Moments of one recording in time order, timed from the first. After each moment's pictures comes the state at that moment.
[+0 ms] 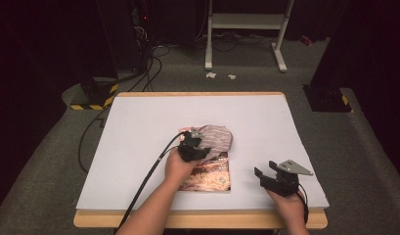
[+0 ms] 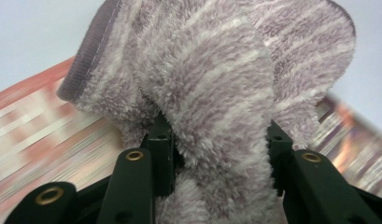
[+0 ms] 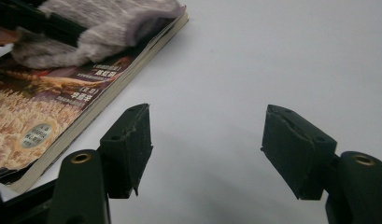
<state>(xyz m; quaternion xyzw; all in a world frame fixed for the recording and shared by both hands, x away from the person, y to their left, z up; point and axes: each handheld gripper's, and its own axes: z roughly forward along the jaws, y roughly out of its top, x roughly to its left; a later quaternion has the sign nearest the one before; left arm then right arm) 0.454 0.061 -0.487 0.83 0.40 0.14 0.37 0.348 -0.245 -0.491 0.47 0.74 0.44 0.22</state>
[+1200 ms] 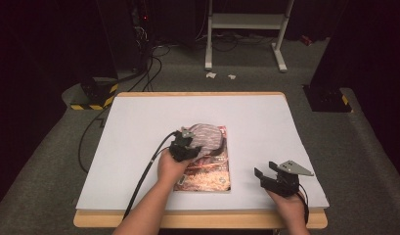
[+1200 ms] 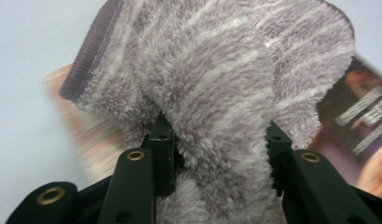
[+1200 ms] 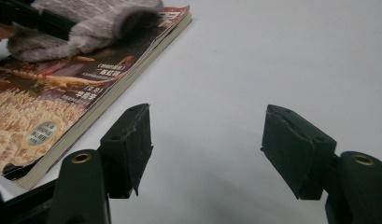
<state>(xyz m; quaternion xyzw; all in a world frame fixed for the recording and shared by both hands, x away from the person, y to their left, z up) 0.453 0.093 -0.489 0.81 0.43 0.16 0.36 0.346 -0.246 -0.492 0.46 0.74 0.44 0.22</state>
